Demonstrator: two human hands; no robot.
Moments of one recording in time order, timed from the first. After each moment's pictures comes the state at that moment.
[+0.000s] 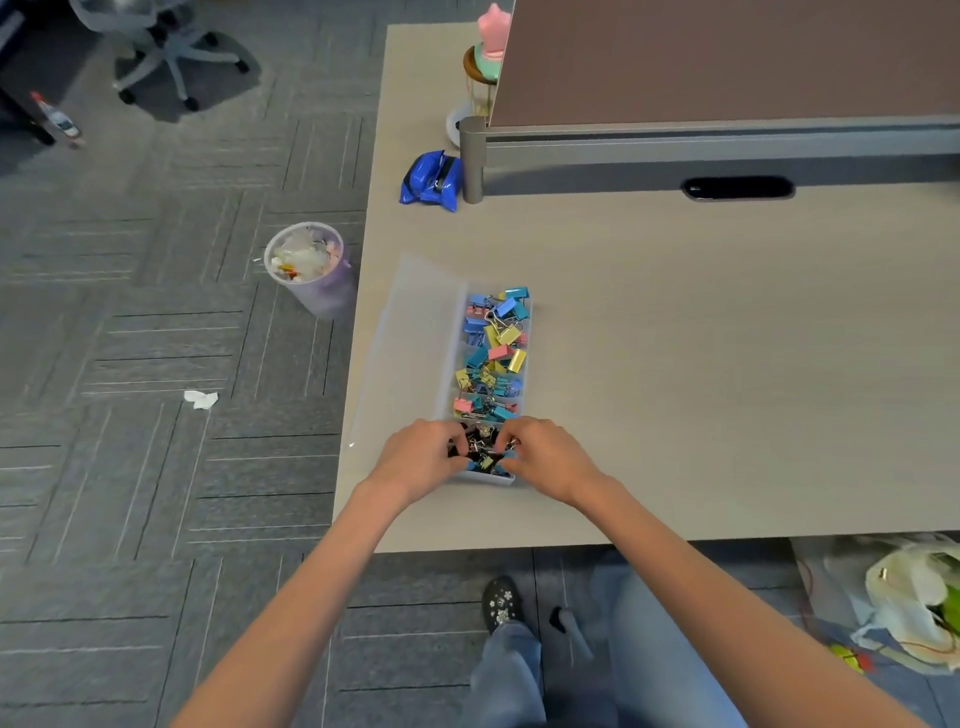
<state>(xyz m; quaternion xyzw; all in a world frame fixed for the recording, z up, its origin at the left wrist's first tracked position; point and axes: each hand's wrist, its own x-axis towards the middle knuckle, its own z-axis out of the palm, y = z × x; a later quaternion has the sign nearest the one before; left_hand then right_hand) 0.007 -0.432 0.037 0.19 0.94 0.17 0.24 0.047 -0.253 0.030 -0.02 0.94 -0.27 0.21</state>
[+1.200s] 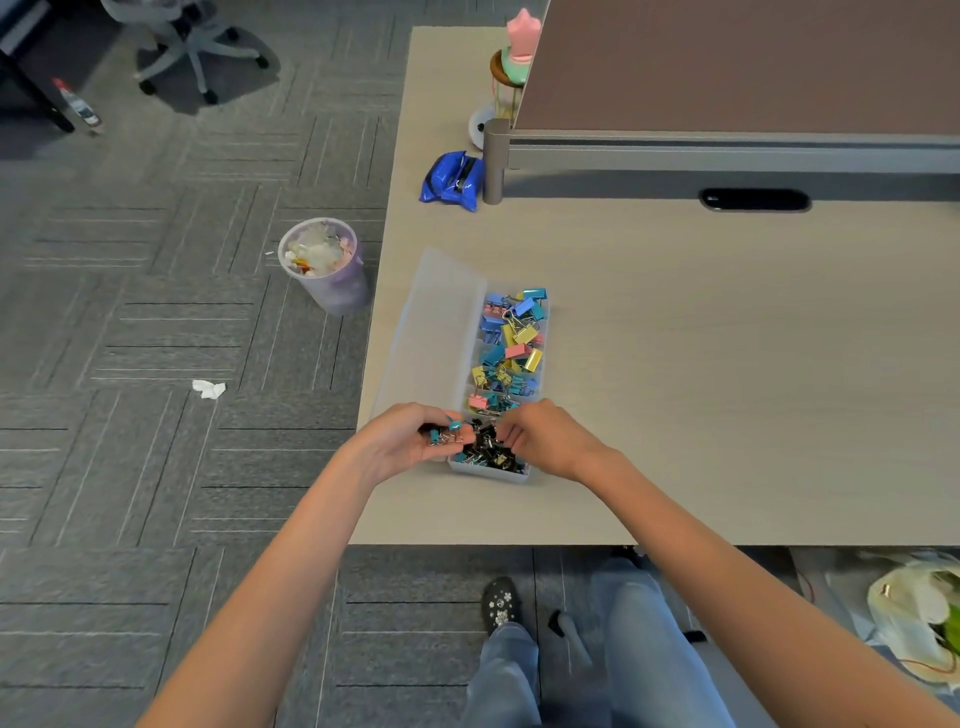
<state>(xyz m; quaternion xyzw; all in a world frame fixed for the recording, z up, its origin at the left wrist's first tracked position) -0.015 -0.459 0.053 -0.26 0.53 0.68 0.44 0.024 -0.260 0.038 -0.07 0.93 -0.27 0.25</state>
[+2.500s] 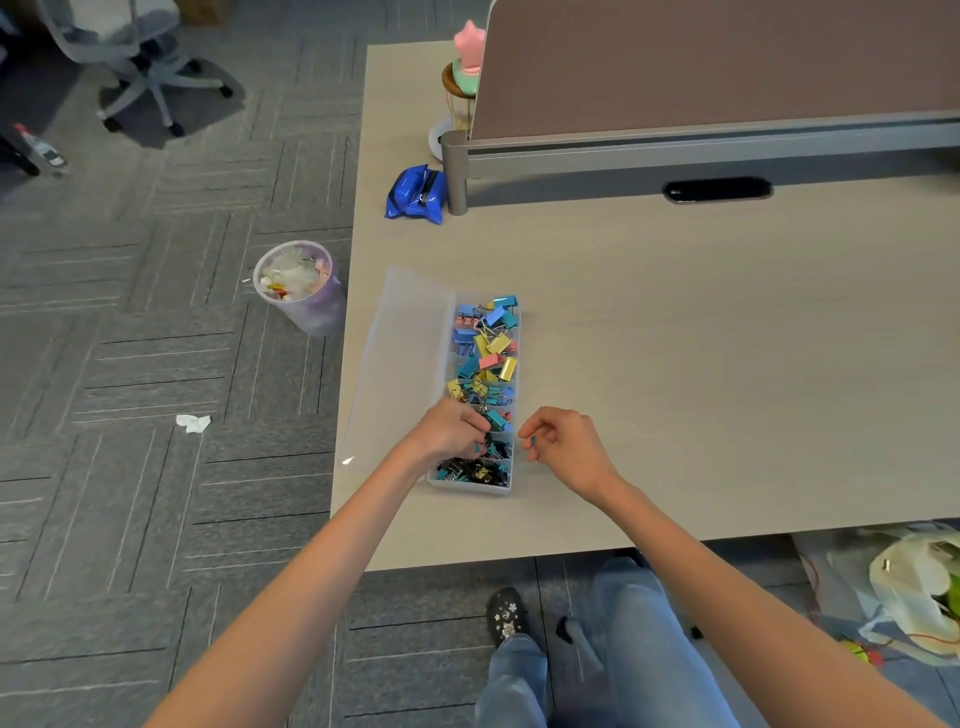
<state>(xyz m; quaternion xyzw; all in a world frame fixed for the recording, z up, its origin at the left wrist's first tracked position) -0.029 -0.389 0.033 -0.01 0.83 0.37 0.41 0.051 -0.224 0.018 0.15 0.86 -0.48 0.11</state>
